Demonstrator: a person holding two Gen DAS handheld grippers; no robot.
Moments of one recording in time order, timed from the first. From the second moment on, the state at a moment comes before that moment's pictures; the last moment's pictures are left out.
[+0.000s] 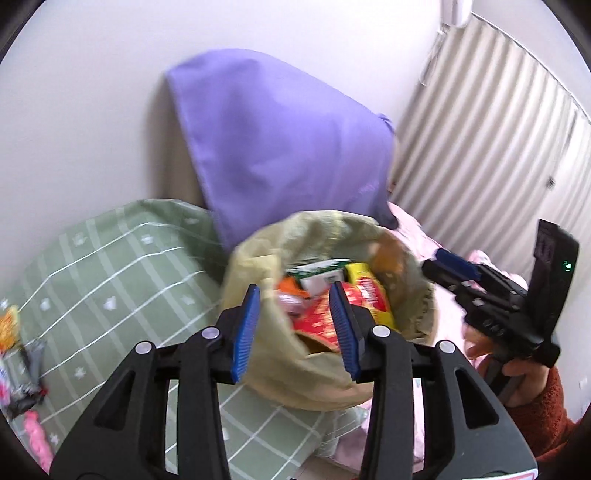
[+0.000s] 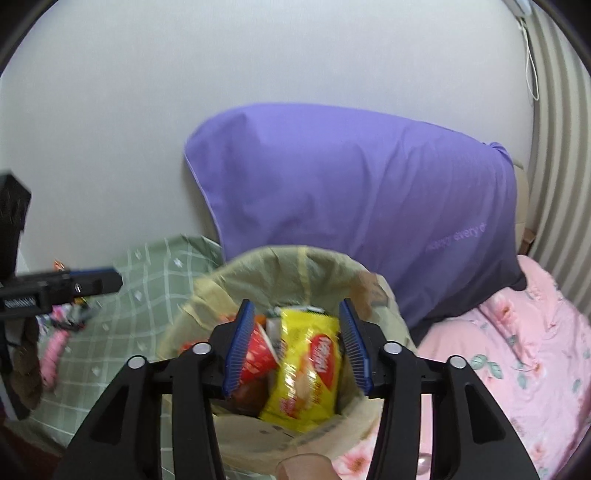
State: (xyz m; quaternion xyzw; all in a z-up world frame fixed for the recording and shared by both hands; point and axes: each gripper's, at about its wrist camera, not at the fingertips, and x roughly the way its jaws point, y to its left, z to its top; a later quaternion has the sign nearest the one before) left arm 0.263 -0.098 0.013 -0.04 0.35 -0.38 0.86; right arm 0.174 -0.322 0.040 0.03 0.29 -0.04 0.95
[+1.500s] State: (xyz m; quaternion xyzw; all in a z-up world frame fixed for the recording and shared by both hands) left arm 0.452 0.265 -0.098 0.00 0.48 -0.09 0.87; right arm 0.290 -0.072 -0.064 -0.04 0.40 0.21 0.89
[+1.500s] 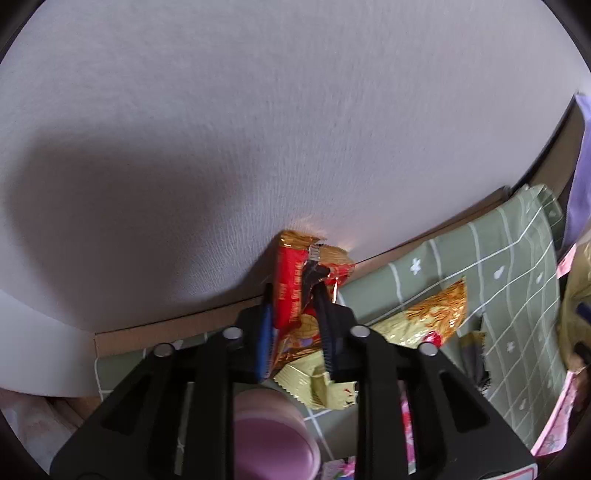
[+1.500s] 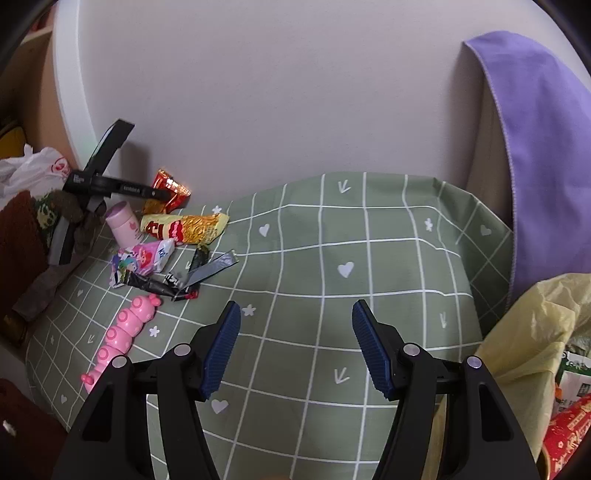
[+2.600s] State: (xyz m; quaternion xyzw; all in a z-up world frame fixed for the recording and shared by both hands) left arm 0.215 0.255 -0.073 -0.20 0.44 0.01 0.87; right arm 0.339 0.037 -0.110 -0.02 0.46 0.32 0.83
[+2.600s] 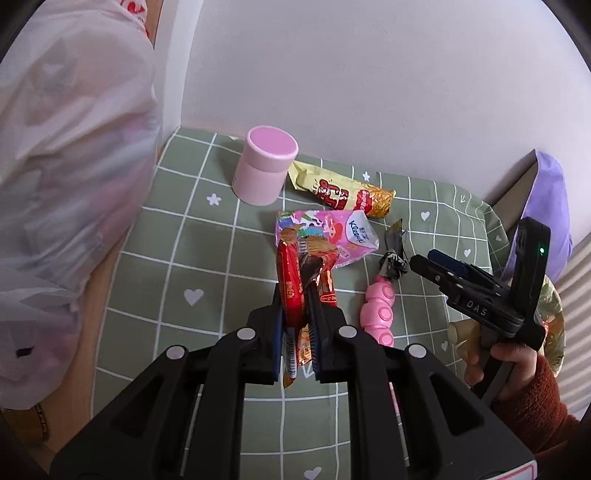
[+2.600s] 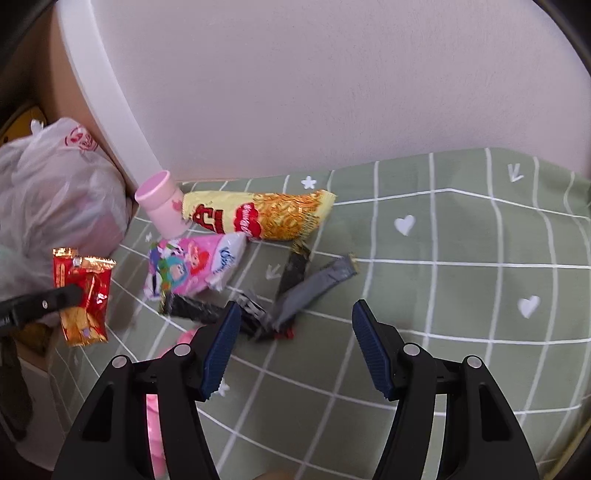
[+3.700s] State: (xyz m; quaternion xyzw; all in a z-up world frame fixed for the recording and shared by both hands) left arm 0.220 0.266 -0.082 -0.22 0.45 0.02 0.86; right arm 0.341 0.067 -0.132 -0.07 0.45 0.35 0.82
